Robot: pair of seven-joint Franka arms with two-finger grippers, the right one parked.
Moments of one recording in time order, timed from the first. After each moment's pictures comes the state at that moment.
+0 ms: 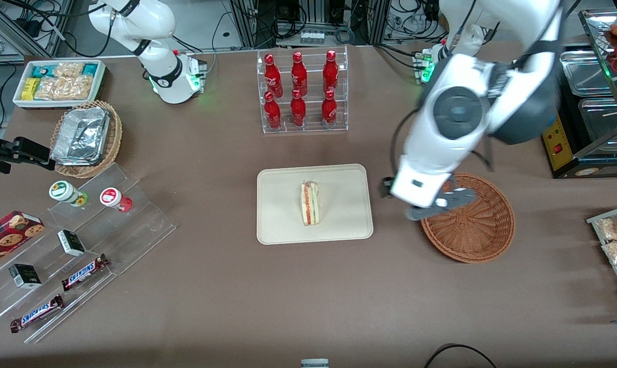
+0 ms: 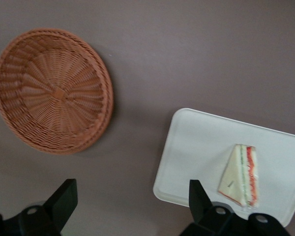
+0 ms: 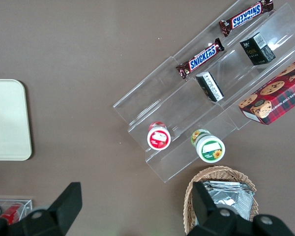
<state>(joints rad) -0.38 0.36 -0.07 -1.34 0.04 1.61 -0.73</state>
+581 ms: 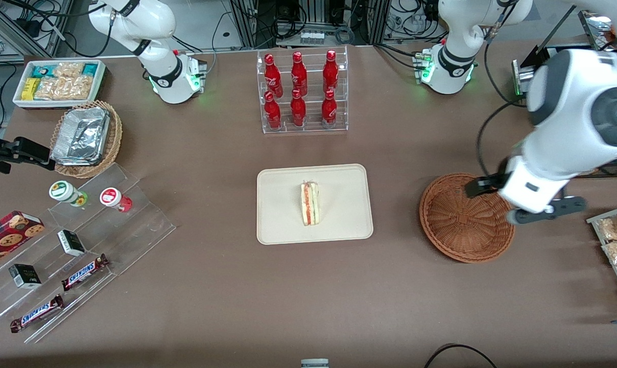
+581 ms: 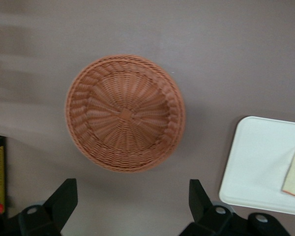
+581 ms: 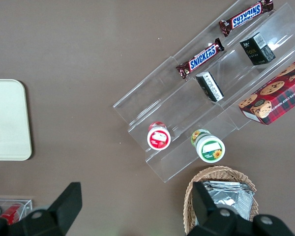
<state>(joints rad) -0.11 0.22 -0.07 -1.49 0.04 1.61 -0.36</state>
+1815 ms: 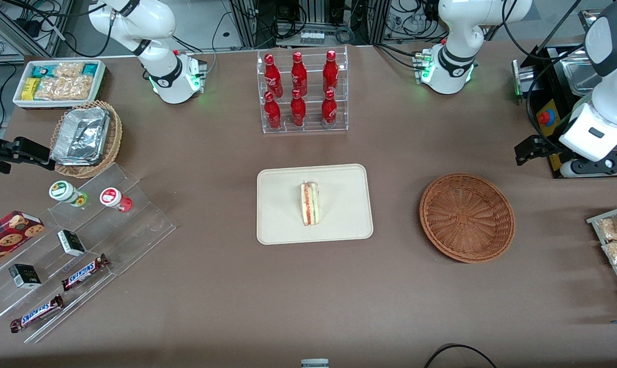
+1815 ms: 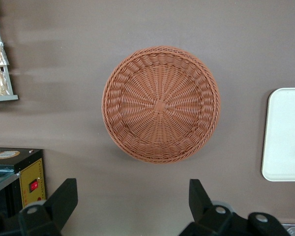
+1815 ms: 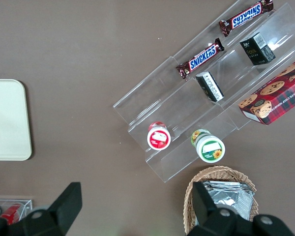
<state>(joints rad) -0.06 -0.05 0.02 -1.79 0.04 1.72 -0.08</state>
